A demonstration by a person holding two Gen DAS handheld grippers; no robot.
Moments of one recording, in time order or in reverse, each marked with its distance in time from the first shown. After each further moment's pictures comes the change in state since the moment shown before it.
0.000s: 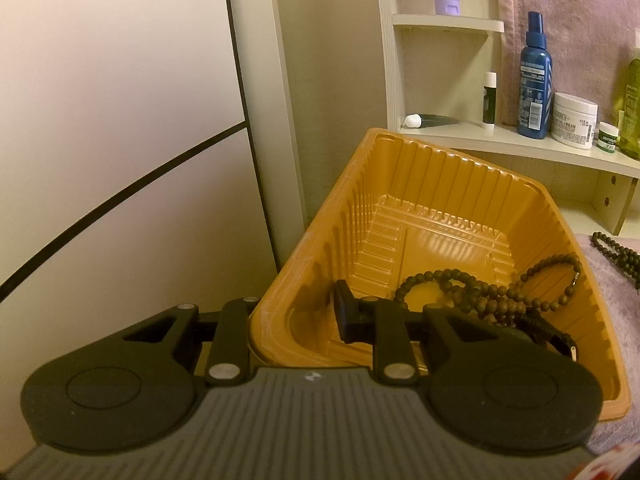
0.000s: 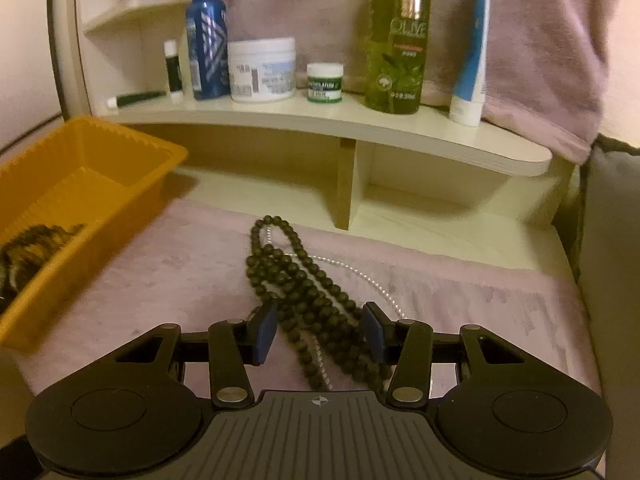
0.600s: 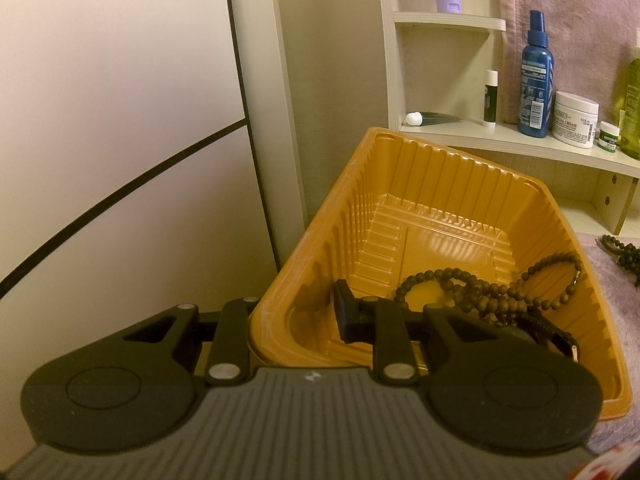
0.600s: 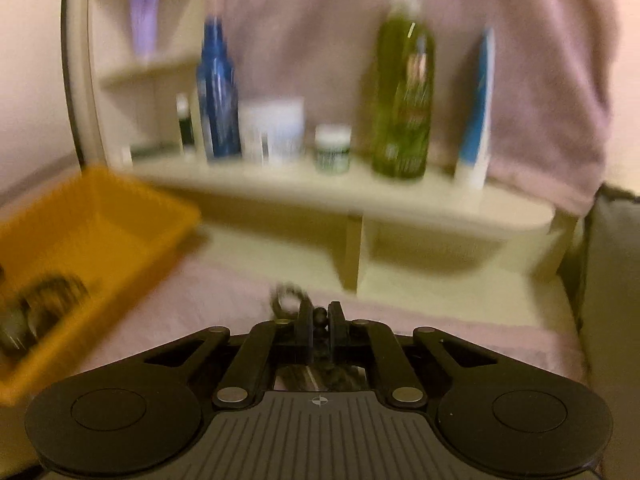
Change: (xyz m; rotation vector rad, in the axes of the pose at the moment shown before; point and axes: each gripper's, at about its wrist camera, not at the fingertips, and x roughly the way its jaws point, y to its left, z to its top) left arm 0.002 -0.001 0.000 -0.002 0.003 0.001; right arm -0.042 -0.008 0.028 0.043 -0.186 0.057
